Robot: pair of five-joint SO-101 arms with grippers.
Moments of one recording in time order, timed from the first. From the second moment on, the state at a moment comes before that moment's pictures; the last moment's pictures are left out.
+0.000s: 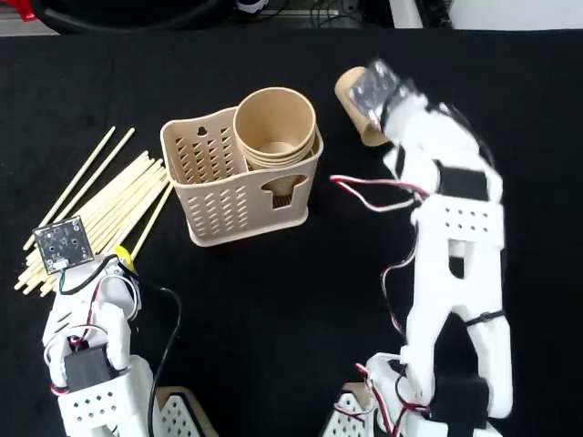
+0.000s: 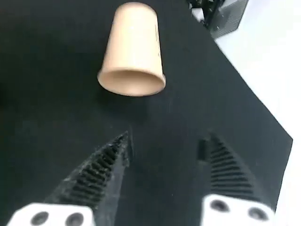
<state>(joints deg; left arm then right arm) -23.4 -104.0 92.0 56.9 1.5 8.4 -21.5 30.5 41.4 53.6</state>
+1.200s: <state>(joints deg) -21.6 -104.0 92.0 56.9 1.5 8.5 19.3 11.6 13.2 37.3</state>
